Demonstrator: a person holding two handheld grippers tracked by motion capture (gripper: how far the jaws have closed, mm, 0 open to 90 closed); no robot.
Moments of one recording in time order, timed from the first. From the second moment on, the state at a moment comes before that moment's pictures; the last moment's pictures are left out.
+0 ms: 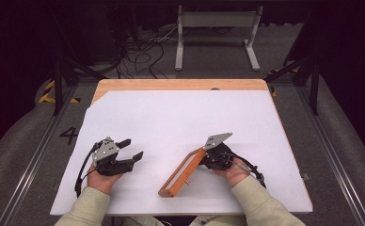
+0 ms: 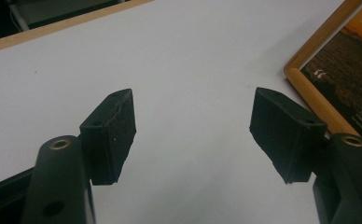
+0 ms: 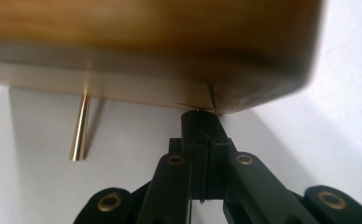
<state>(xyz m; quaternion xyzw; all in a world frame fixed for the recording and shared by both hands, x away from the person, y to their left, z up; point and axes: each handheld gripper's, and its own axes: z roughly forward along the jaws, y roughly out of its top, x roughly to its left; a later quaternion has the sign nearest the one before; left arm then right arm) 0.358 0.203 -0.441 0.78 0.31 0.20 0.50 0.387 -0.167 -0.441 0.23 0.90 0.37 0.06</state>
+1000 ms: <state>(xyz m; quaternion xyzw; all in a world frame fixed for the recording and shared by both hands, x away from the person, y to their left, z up) 0.371 0.205 -0.448 0.79 0.34 0.17 0.48 0.435 -0.094 -0.433 0.21 0.92 0.34 0.05</state>
